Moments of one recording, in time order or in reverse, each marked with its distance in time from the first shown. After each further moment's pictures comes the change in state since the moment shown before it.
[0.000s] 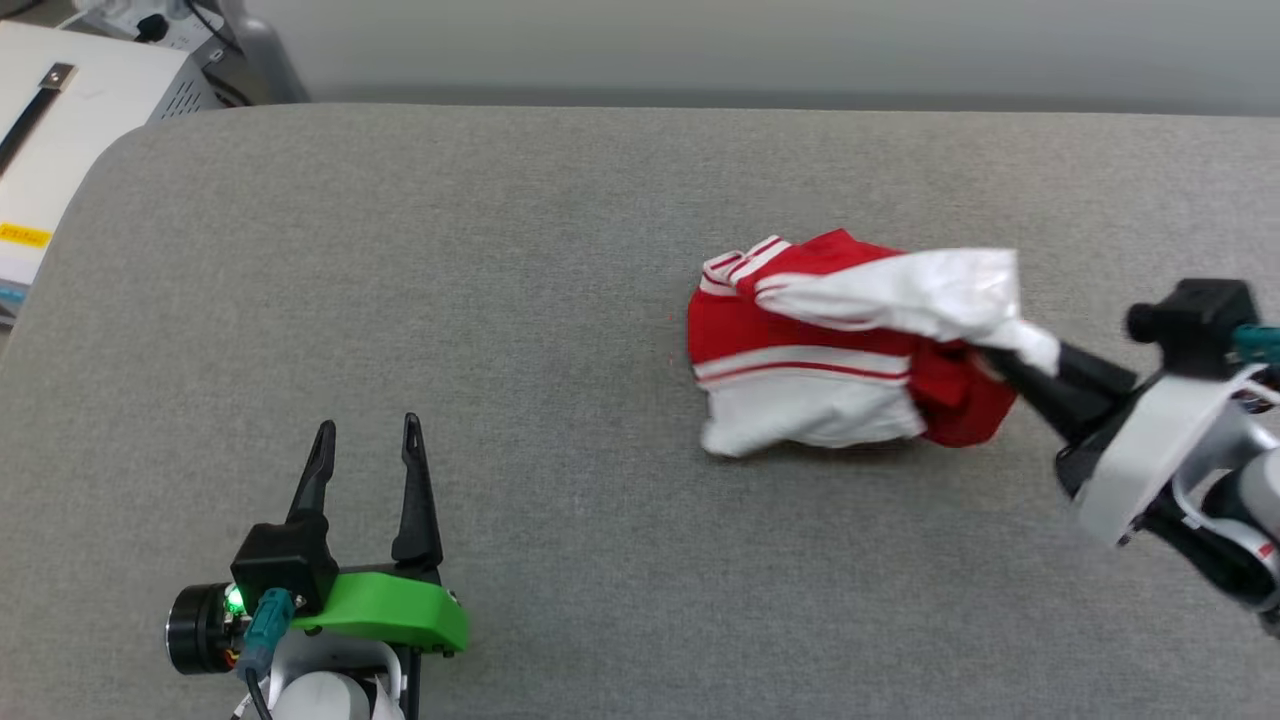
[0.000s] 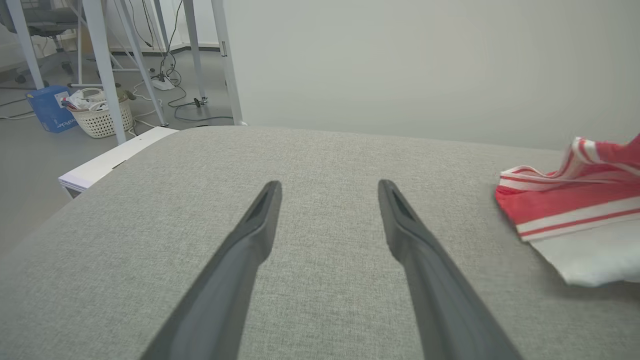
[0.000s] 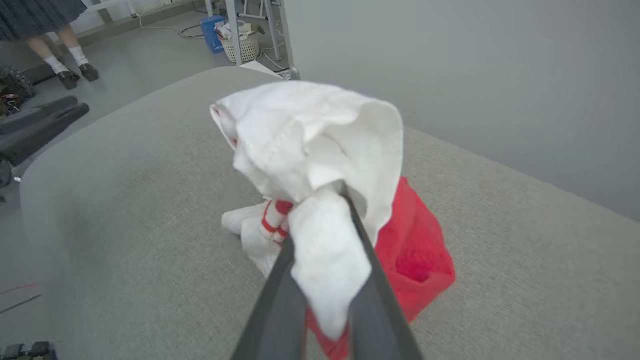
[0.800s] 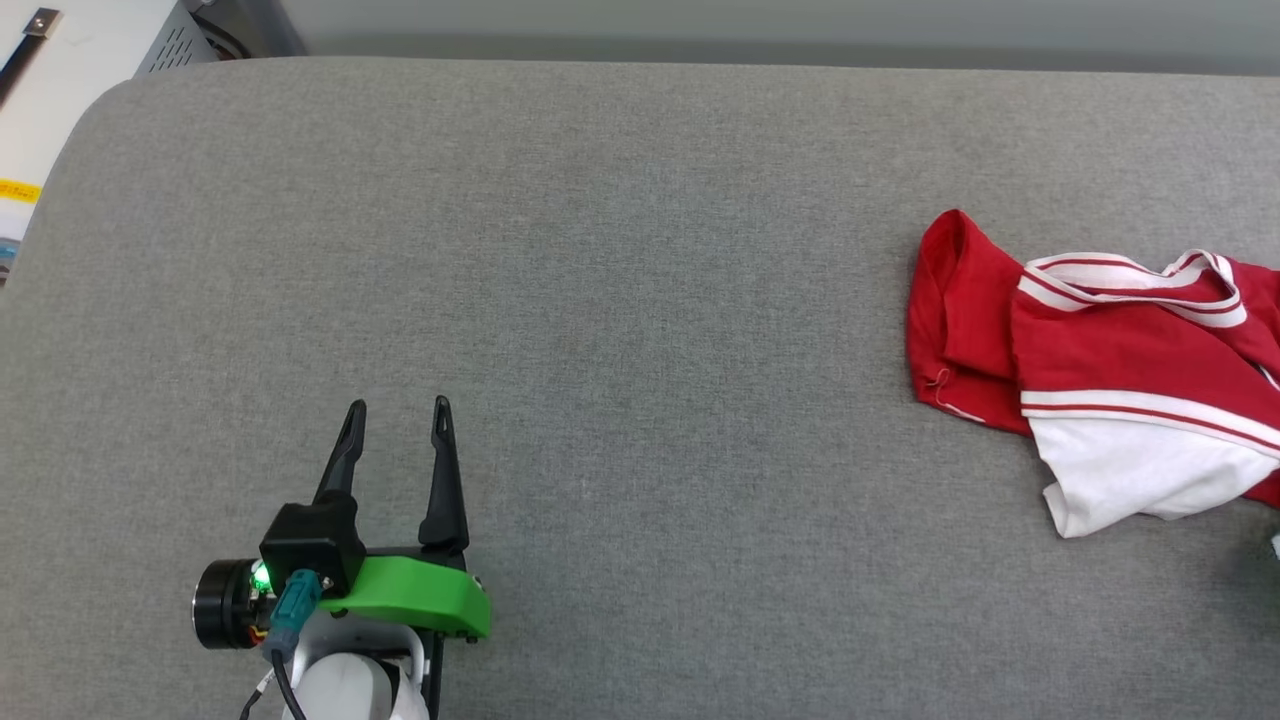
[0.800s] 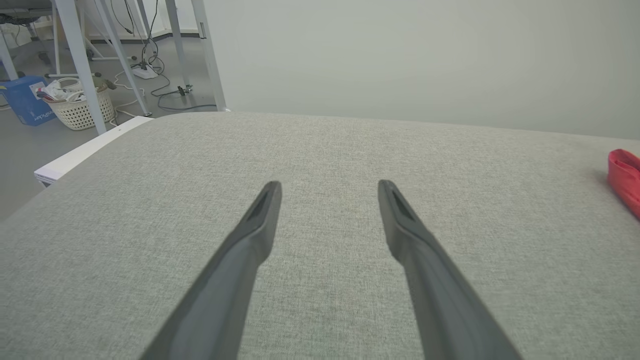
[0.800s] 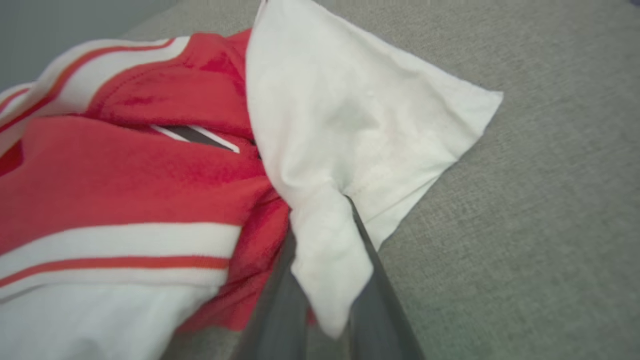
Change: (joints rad) left arm -0.033 -0.001 -0.046 0.011 0.000 0.001 0.000; right arm 0.101 0.186 -0.480 0.888 0.151 0.000 -0.127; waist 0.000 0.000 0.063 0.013
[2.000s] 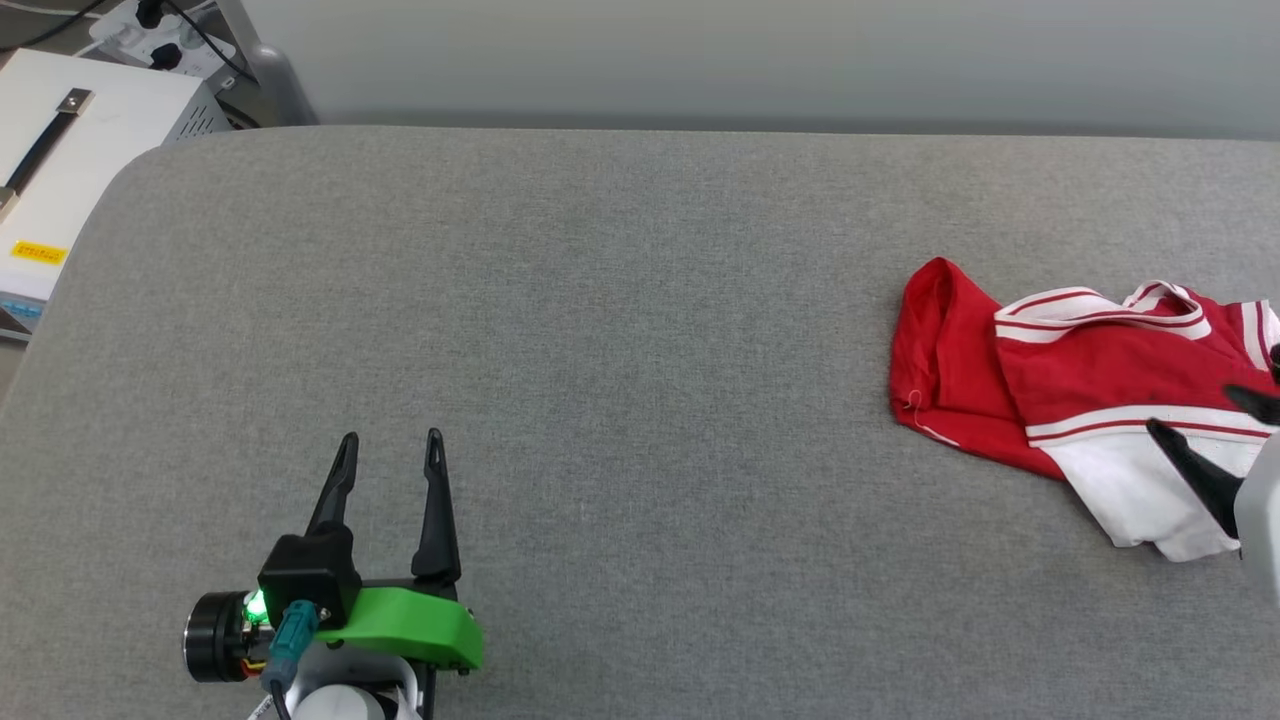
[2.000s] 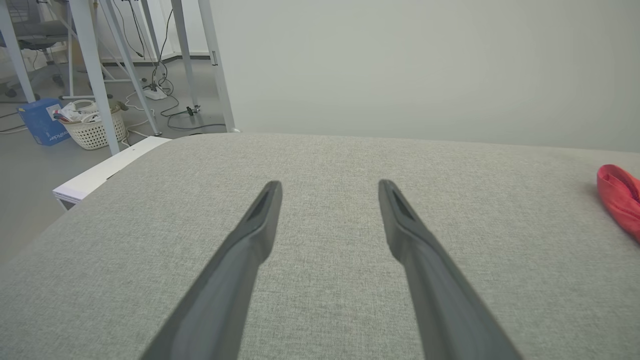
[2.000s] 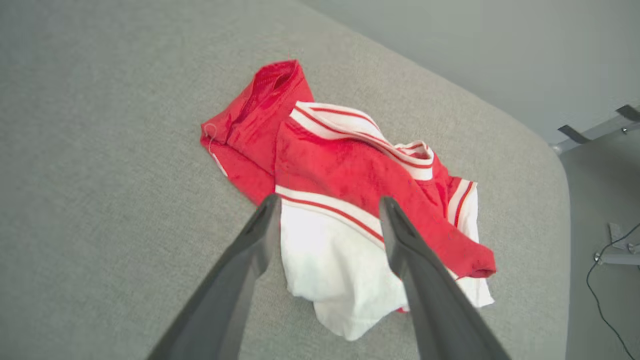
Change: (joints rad) left arm 0.055 0.000 0.015 -0.013 0.027 -0.002 0.000; right arm 0.293 -0.163 -0.151 -1.104 -0.504 0.000 0.725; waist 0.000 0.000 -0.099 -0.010
